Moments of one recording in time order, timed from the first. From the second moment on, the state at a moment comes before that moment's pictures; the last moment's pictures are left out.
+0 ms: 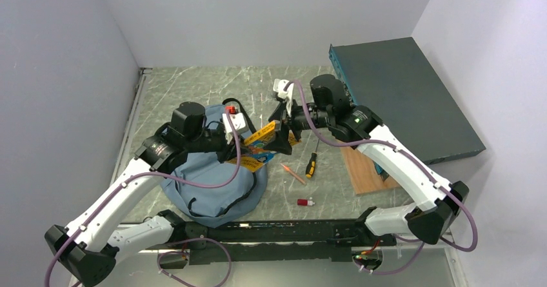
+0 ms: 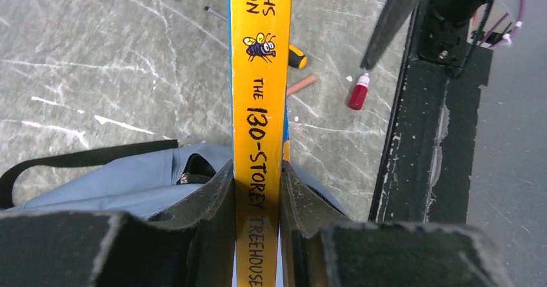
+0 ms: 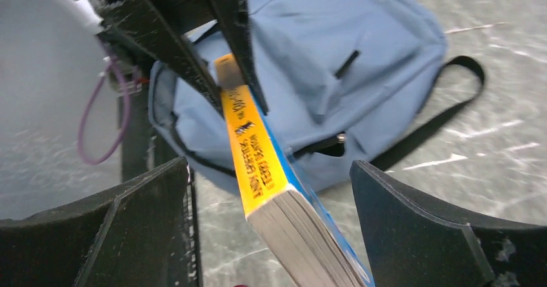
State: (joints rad) left arm -0.59 0.99 1.06 -0.56 0.58 0.31; right arm 0.71 1.29 1.40 -0.55 -0.63 -0.20
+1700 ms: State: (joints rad) left arm -1.03 1.11 0.93 -0.82 -0.02 -0.33; right arm 0.69 1.03 1.08 -0.18 0.21 0.12
